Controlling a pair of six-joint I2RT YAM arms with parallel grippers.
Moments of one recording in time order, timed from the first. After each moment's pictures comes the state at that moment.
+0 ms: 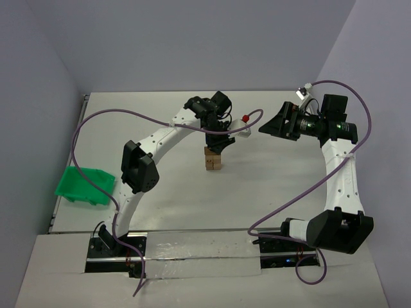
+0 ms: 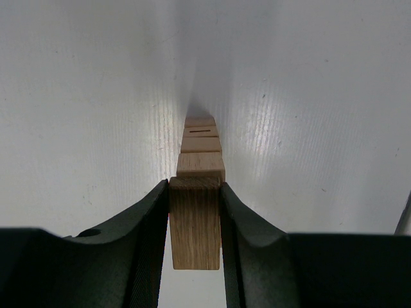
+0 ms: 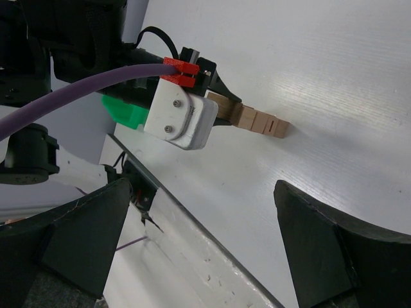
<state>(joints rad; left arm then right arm) -0.81 2.27 2.30 -1.22 0.35 0.68 -0.22 1.24 1.32 -0.87 -0.99 0.16</state>
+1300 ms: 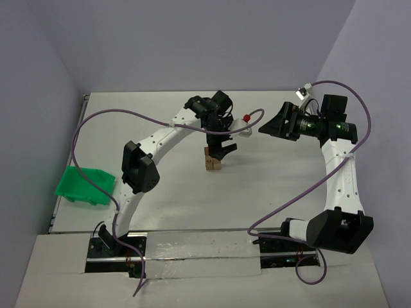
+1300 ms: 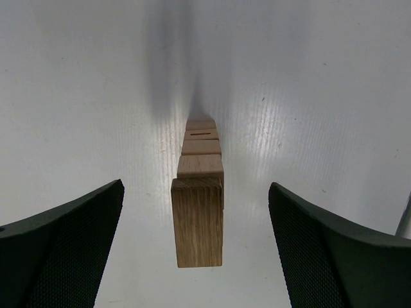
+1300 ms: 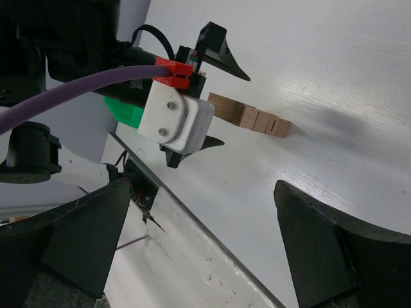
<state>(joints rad) -0.82 2.27 2.32 -1.23 0.34 0.69 -0.22 1.24 1.32 -0.87 -1.00 0.16</state>
